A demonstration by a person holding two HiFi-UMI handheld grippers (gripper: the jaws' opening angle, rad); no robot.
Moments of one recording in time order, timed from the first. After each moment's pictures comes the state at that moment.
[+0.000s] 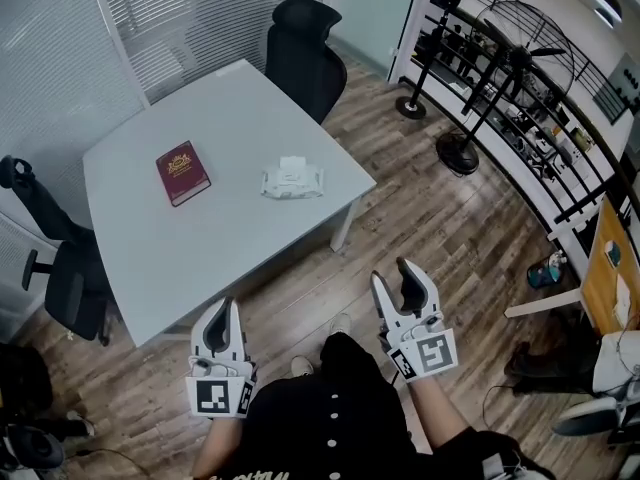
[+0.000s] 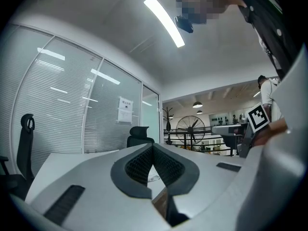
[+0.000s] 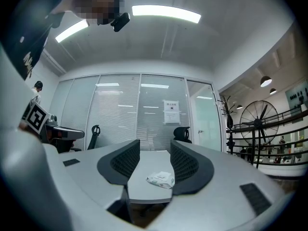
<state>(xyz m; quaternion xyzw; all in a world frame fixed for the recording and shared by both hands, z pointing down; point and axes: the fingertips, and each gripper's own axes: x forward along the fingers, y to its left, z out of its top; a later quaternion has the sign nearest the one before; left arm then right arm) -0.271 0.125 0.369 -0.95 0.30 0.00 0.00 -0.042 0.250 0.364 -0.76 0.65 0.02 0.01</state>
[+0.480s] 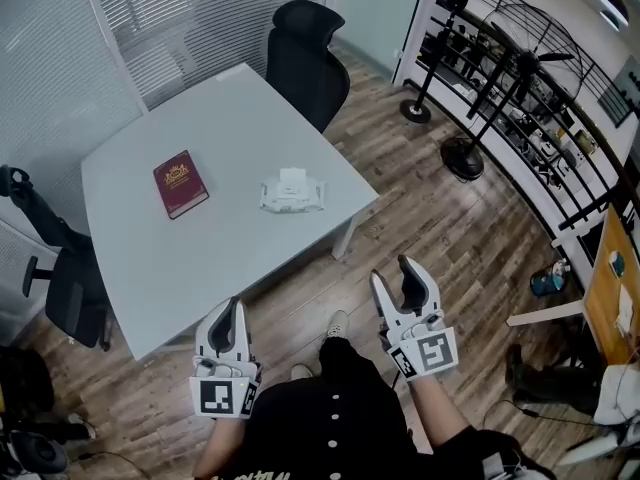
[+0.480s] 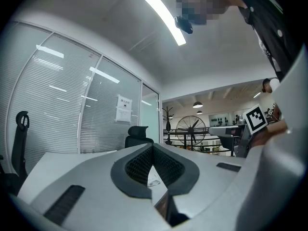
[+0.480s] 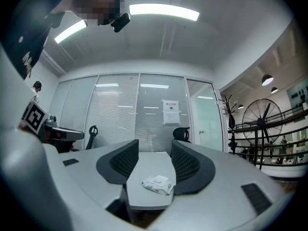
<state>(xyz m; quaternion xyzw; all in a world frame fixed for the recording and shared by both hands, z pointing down) -0.229 0.094 0.371 -0.95 0.30 0.00 -0.01 -0.005 0.209 0.364 -0.76 0.65 0.02 0.01</state>
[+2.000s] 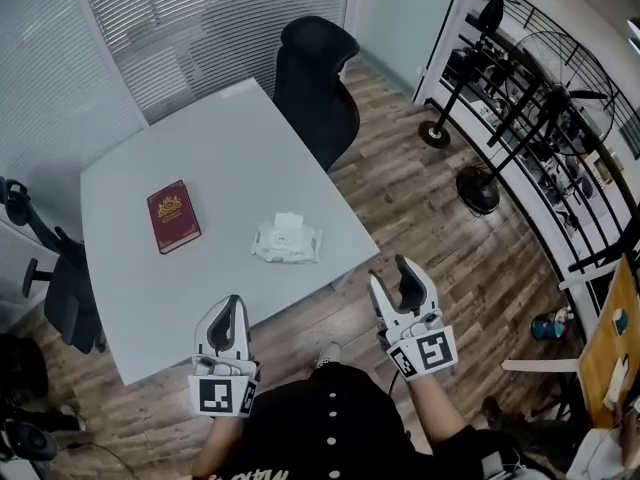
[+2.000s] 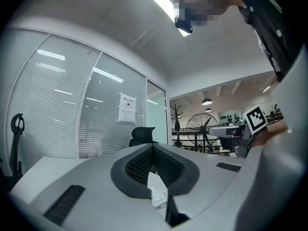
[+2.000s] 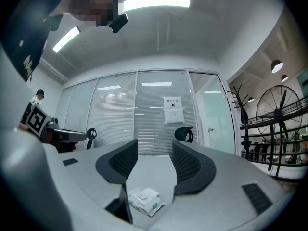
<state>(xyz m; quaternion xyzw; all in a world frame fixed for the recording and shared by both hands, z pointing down) -0.105 -0.006 0.358 -0.94 0.34 0.00 0.00 0.125 0.087 0.359 -0.72 0.70 0.00 0.03</state>
